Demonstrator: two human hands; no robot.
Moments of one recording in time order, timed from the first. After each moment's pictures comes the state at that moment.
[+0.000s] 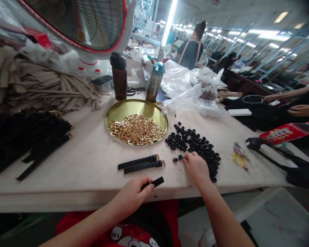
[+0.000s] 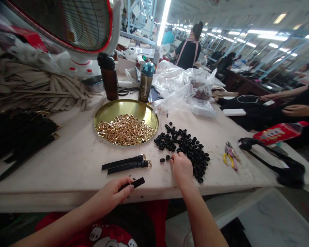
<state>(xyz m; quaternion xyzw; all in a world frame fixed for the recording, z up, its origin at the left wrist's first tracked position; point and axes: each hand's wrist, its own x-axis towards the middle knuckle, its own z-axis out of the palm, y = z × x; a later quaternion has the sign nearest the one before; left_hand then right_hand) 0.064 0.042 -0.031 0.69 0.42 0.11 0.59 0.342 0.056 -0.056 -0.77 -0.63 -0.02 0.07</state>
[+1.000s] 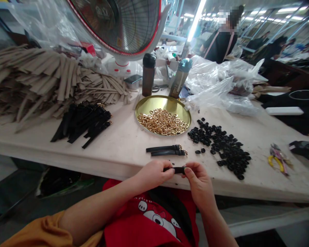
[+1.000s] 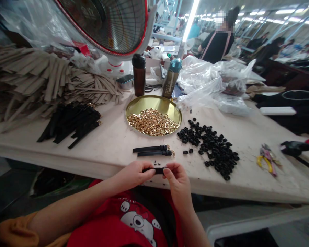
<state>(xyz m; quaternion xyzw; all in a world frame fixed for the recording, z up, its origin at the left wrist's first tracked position) 0.042 0.026 -0.006 0.75 0.42 0.14 0.49 0.208 -0.027 -0.039 -0.60 -0.39 0.45 0.54</state>
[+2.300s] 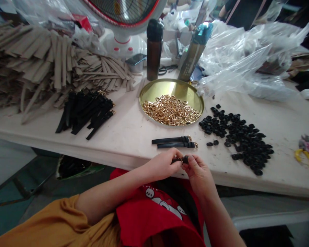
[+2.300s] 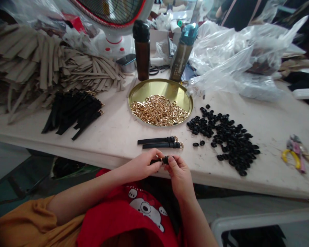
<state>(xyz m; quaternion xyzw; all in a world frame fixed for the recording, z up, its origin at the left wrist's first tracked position) 0.049 0.035 -0.023 0.73 0.40 0.17 0.52 0.192 -0.012 -0.063 -0.53 -0.20 0.59 0.57</state>
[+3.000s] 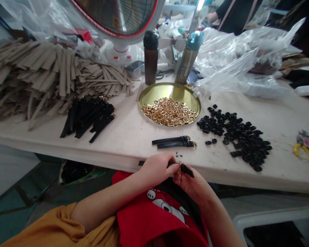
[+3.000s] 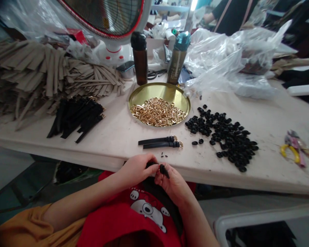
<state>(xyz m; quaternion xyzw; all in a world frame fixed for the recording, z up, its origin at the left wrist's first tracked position) 0.035 0.020 -0.013 0.78 0.47 0.12 0.40 0.183 -0.033 -0.056 -0.41 -0.13 0.77 0.47</state>
